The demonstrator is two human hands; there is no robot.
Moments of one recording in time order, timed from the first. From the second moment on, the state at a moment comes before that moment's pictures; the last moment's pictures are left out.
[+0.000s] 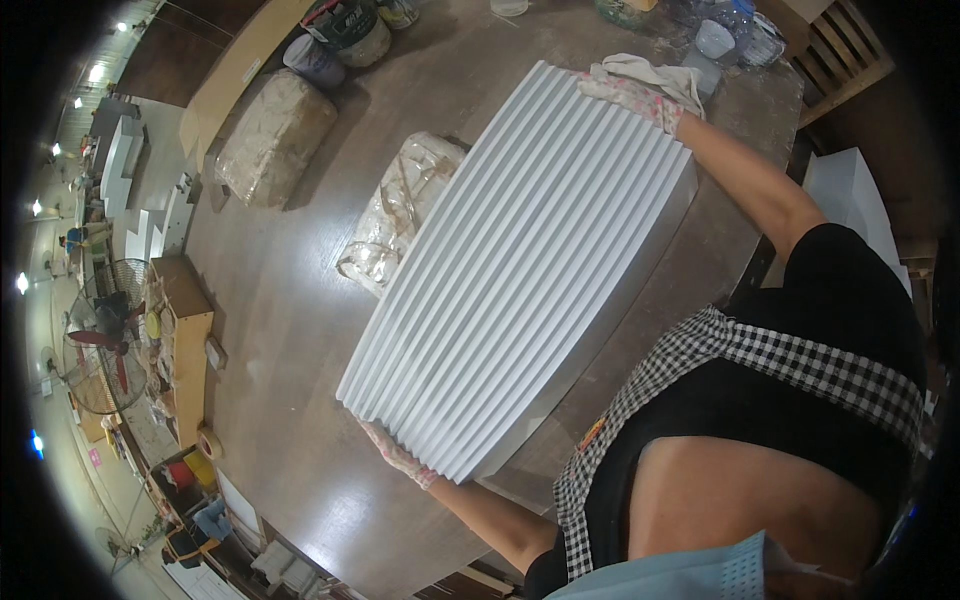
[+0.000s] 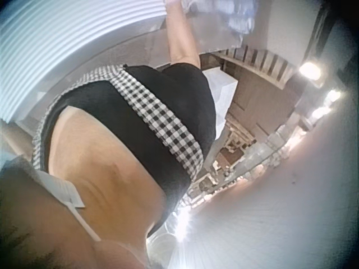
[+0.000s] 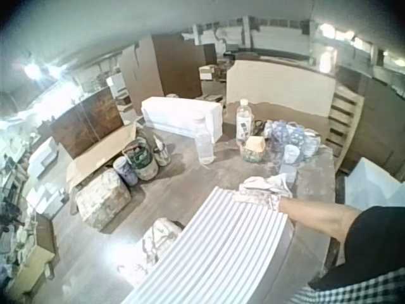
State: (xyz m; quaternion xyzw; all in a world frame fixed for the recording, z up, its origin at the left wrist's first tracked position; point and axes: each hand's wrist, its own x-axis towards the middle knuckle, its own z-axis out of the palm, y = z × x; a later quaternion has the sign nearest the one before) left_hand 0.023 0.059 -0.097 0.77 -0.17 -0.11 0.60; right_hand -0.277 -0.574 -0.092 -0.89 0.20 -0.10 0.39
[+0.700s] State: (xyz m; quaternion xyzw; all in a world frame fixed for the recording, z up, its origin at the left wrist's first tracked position) left_hand 0.023 0.023 -0.058 0.81 -0.02 -0.15 0.56; right_hand -0.280 -0.550 -0.046 -0.92 0.24 -0.01 0.31
